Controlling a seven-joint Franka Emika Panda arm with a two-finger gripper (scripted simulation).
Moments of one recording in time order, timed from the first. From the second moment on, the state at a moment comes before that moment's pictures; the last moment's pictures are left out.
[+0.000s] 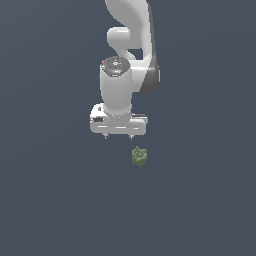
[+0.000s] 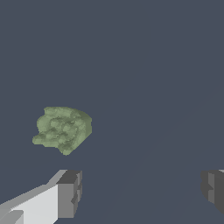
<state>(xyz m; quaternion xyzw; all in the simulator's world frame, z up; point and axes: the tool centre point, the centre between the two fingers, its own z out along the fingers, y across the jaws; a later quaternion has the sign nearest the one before) 0.003 -0.037 0.173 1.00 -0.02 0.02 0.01</state>
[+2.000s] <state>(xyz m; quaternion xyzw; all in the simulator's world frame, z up) 0.019 0.001 0.153 0.97 0.24 0.01 0.02</state>
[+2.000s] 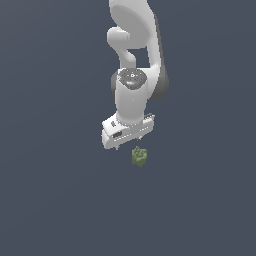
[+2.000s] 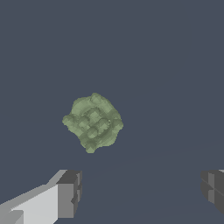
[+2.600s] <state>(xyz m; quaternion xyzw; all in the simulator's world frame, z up) 0.027 0.027 0.138 0.91 0.41 0.00 0.01</state>
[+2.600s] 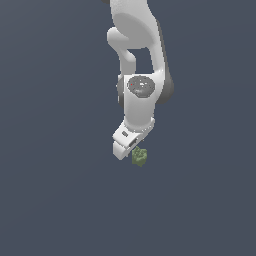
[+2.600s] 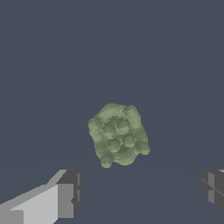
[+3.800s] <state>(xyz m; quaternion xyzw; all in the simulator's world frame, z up) 0.032 0.051 0.123 0.84 0.55 0.00 0.00</state>
